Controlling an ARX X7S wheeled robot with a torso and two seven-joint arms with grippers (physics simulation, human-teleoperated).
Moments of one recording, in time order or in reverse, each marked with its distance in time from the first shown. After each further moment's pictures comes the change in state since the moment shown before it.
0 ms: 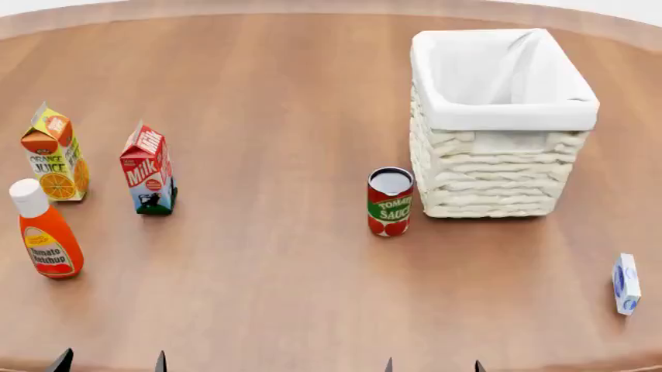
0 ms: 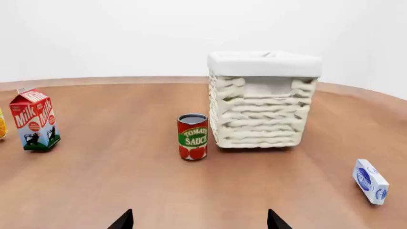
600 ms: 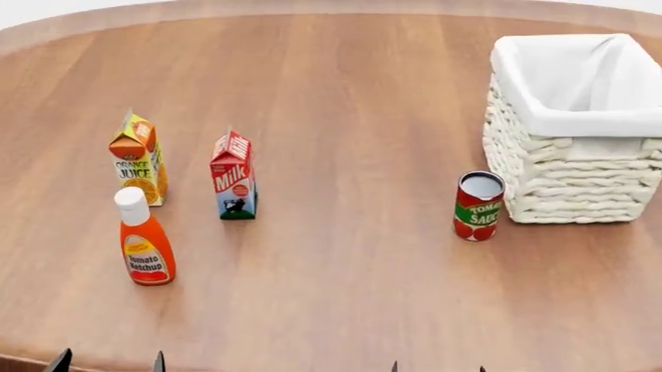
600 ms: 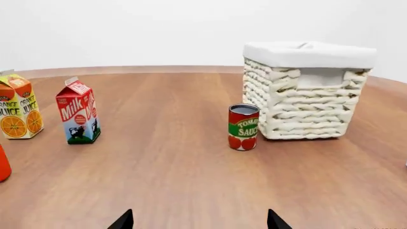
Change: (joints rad) left arm -0.012 -0.060 0.062 -0.026 -0.051 0.011 -0.066; right arm 0.016 0.052 -0.069 0.024 0.050 0.031 0.105
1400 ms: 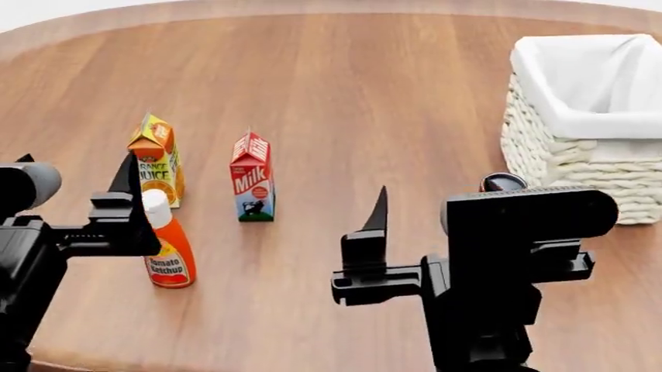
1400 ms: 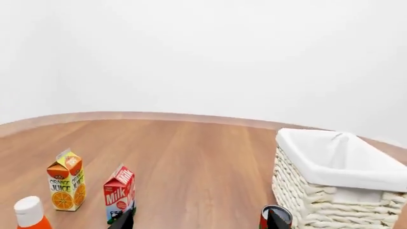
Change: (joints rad) left arm -0.516 -0.040 -0.080 0.575 -0.279 -0.976 -0.097; right arm 0.488 0.109 0.006 -0.656 0.201 1.039 0.016
